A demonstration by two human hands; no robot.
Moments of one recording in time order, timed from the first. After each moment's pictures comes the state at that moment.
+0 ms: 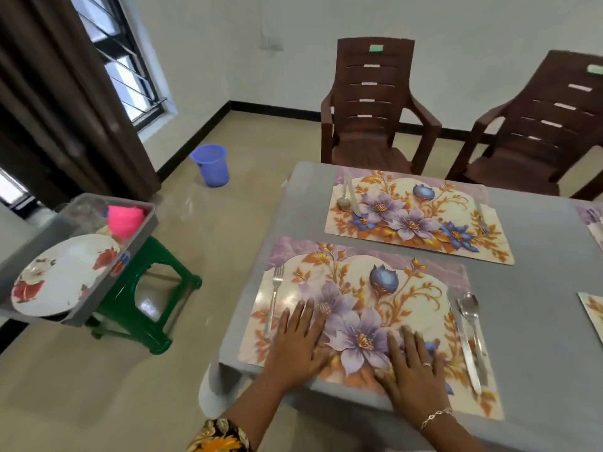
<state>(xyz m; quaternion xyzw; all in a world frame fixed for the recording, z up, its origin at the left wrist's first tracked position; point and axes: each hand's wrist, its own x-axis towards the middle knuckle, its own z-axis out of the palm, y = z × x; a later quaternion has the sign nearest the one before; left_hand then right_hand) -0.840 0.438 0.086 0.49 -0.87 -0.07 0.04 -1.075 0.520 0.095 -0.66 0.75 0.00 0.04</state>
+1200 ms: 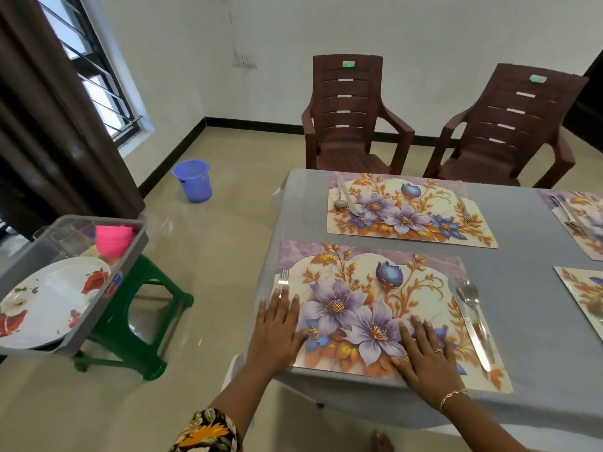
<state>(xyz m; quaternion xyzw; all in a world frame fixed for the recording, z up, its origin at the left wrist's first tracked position) -0.771 0.413 0.101 0.51 -0.86 -0.07 0.07 -1.055 0.532 0.111 -0.61 0.79 0.01 0.05</state>
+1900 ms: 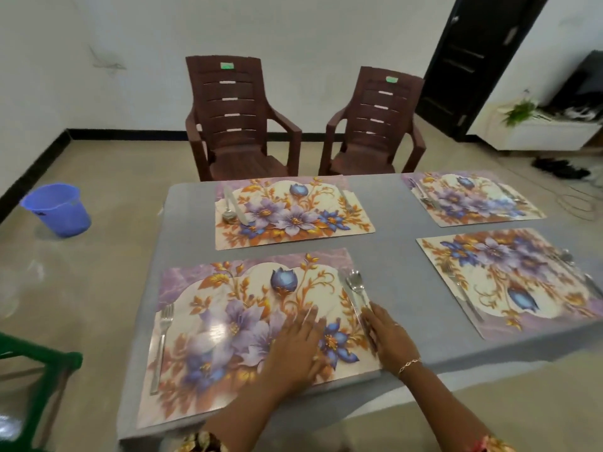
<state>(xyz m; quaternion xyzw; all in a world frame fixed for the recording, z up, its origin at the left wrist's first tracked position) -0.961 0.456 0.119 0.24 -0.96 -0.11 0.05 -1.160 0.562 0.140 -0.53 0.83 -0.09 0.15</state>
